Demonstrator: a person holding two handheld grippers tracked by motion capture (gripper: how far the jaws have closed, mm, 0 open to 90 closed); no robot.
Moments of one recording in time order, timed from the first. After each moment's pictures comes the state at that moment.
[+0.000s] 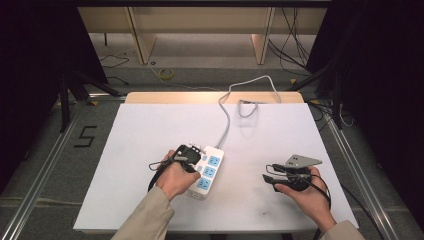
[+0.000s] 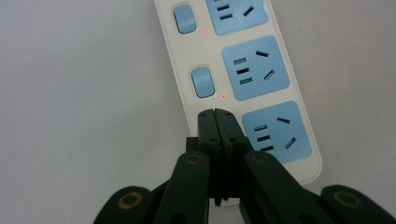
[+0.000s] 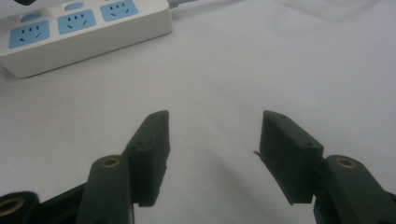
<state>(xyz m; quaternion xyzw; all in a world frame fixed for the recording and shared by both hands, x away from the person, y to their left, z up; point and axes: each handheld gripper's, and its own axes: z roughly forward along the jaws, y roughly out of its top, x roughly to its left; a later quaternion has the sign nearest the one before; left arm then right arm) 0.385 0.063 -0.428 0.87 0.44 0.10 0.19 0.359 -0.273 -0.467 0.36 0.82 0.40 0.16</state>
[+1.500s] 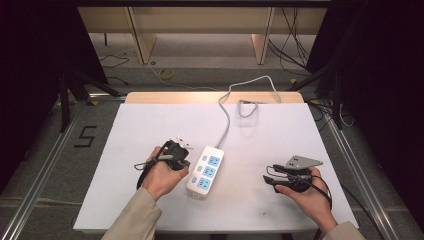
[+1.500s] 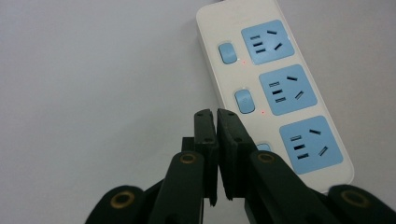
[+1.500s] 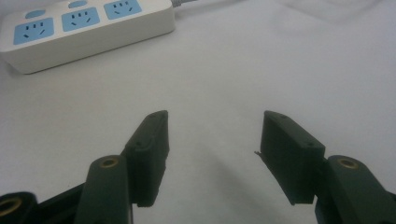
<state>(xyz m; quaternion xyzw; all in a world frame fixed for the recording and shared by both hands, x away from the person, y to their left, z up) 0.382 0.097 -0.416 0.85 0.43 0.16 0.25 0.356 -0.274 -0.466 0.36 0.83 0.40 0.16</state>
